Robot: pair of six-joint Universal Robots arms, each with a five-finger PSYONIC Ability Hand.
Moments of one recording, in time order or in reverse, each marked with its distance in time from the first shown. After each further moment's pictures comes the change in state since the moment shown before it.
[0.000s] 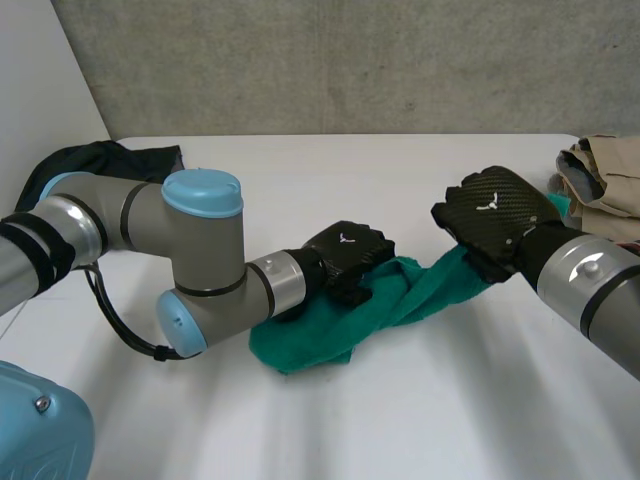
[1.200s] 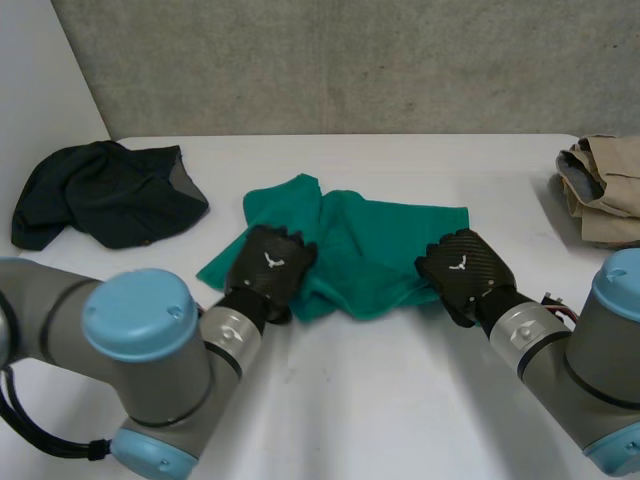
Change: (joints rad) left arm -0.052 0.391 -0.731 0.518 -0.565 0.278; right arm 0.003 0.266 0.225 -0.516 -0.001 0.007; left_hand -0.435 -0.336 -0.327 -0.325 -0.313; right_hand 0.000 0.000 0.002 0.006 0.003
